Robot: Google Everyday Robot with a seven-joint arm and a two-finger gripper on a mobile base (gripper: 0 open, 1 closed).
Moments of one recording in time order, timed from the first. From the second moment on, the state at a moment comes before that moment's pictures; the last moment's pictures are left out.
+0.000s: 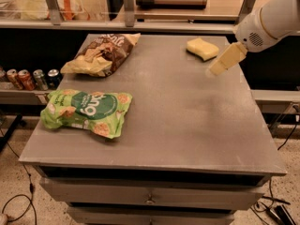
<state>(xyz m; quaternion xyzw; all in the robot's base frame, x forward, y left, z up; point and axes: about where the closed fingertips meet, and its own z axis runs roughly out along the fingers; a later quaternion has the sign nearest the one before) 0.621 -0.219 0.934 -0.45 0.82 0.05 0.34</state>
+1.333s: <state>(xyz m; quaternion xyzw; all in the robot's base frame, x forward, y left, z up) 0.736 -0.218 0.888 -0.33 0.85 0.06 0.41</state>
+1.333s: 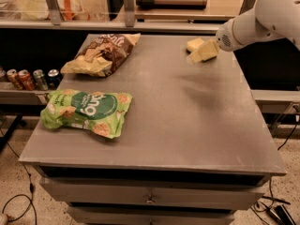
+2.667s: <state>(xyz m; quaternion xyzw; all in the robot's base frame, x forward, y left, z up) 0.799 -0.248 0.843 -0.23 0.88 0.03 0.41</state>
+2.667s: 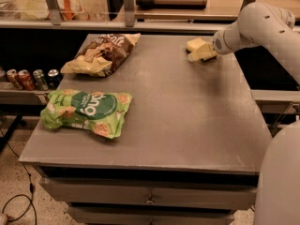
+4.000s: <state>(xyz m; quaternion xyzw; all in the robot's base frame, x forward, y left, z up) 0.804 -0.255 0.863 -0.20 0.88 0.02 0.43</state>
